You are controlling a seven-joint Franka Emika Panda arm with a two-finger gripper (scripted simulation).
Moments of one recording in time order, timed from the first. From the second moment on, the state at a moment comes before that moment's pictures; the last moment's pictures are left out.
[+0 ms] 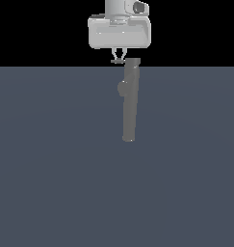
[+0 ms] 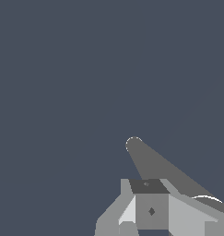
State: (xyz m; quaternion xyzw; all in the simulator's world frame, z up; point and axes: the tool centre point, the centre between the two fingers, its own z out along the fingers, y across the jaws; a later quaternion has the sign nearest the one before) arm 0.082 -0.009 0.304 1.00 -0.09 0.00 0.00
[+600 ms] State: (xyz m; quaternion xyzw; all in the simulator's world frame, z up) arm 0.073 -0.004 0.300 1.00 -0.09 0.00 0.00
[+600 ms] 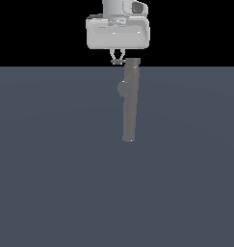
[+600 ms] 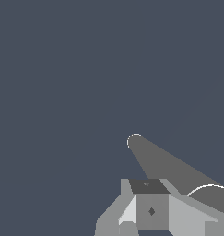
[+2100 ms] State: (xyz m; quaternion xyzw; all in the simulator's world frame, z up) arm 0.007 -0.006 0.299 1.00 -0.10 0.01 0.00
